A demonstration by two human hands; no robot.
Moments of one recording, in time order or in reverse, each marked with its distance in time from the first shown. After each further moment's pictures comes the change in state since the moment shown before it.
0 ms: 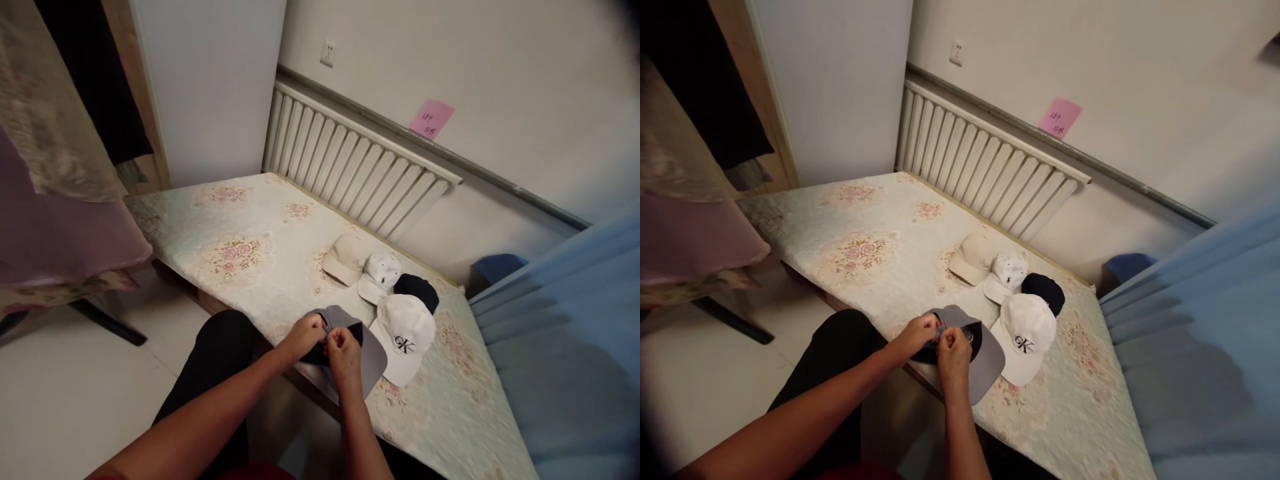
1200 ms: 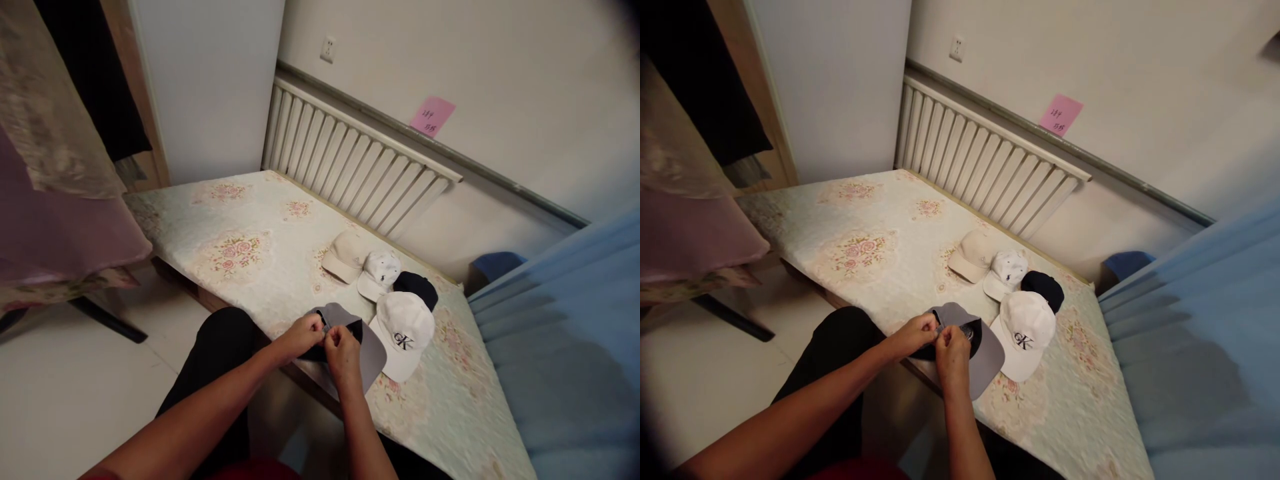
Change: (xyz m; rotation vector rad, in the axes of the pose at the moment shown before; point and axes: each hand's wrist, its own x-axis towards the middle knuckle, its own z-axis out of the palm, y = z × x) left_hand -0.008 0.000 -0.007 0.022 -0.122 -0.009; right_hand -0.001 0.003 -0.001 -0.206 0.044 -0.184
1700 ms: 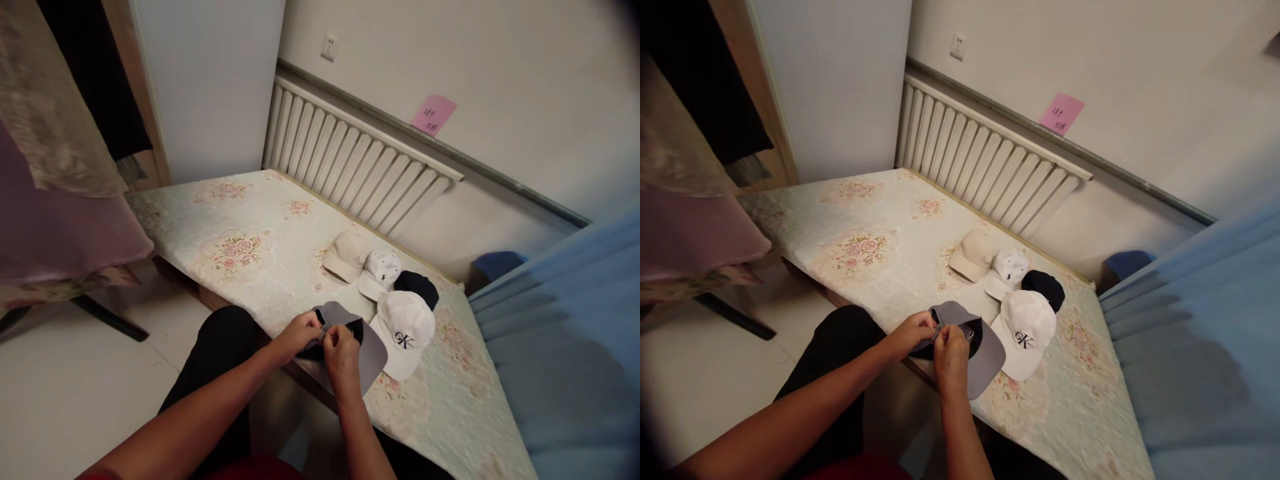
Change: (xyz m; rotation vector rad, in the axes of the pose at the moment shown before) left_hand -0.004 -0.002 -0.002 -0.192 0.035 -0.050; right_hand -0.008 -0.009 0.000 -0.091 0.019 -0.059
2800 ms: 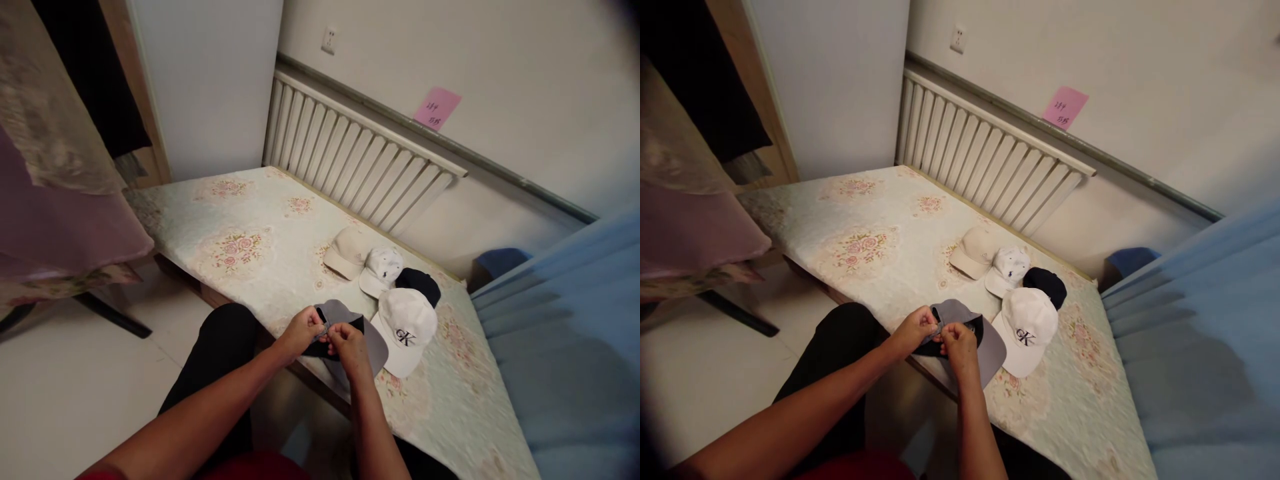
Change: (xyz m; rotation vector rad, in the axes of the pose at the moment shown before) left_hand -0.001 -0.004 0.008 -0.047 0.095 0.098; right_hand 0.013 0.016 -0.008 0.585 -0.348 0.404
